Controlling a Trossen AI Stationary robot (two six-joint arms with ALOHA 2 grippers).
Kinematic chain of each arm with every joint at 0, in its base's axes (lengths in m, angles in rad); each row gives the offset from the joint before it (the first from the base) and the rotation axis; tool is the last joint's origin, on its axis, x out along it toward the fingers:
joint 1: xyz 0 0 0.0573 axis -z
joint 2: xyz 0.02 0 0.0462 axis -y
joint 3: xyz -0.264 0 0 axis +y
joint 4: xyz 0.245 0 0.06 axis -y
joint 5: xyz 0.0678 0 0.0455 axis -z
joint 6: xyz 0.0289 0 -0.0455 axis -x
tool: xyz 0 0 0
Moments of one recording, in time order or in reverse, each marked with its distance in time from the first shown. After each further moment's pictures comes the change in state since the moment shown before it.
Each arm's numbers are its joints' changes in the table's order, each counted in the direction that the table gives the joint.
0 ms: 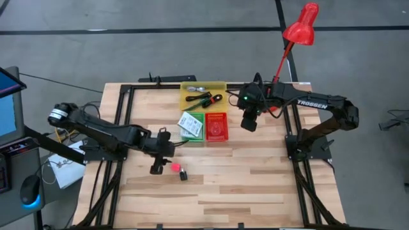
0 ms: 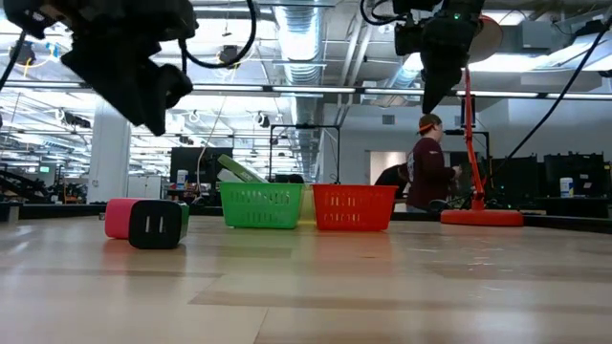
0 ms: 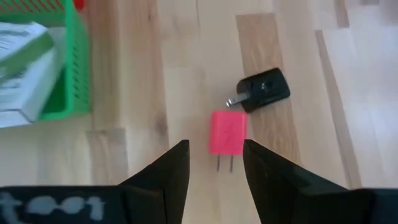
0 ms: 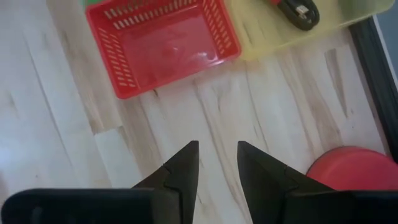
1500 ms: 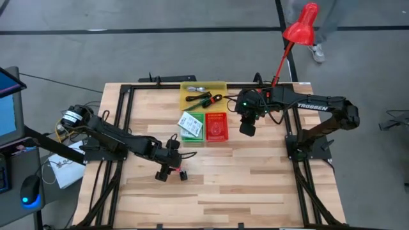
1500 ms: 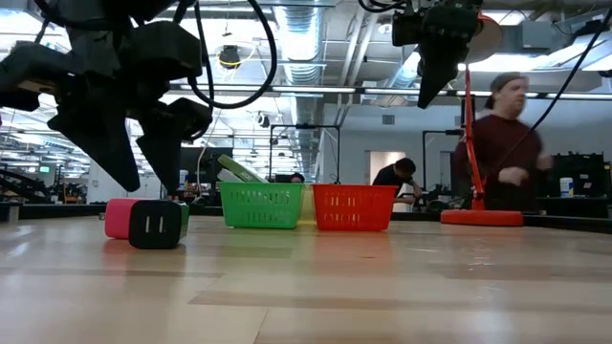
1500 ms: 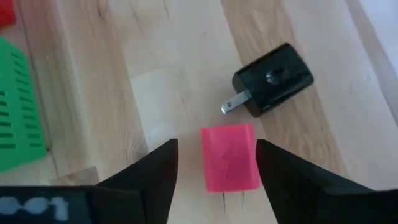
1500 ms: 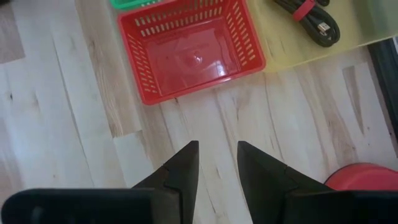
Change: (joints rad) left arm 0.062 -0.228 0.036 0.204 -0.044 -0.167; right arm -0.082 0.000 0.000 0.030 0.004 -0.025
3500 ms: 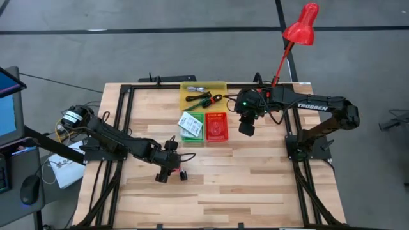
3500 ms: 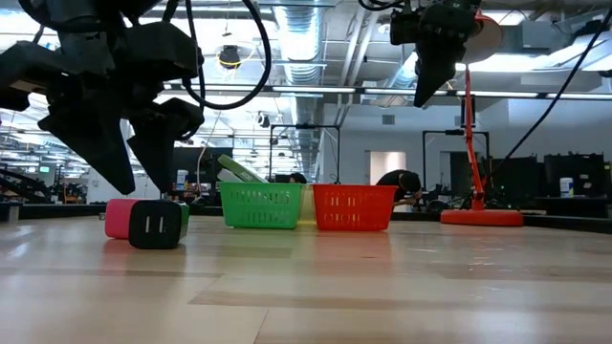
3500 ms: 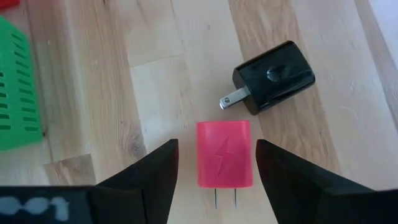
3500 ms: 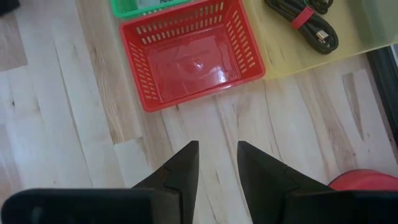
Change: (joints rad) left arm 0.038 -0.005 0.000 -0.011 -0.052 0.098; right arm 0.000 0.000 0.000 0.023 0.000 0.000
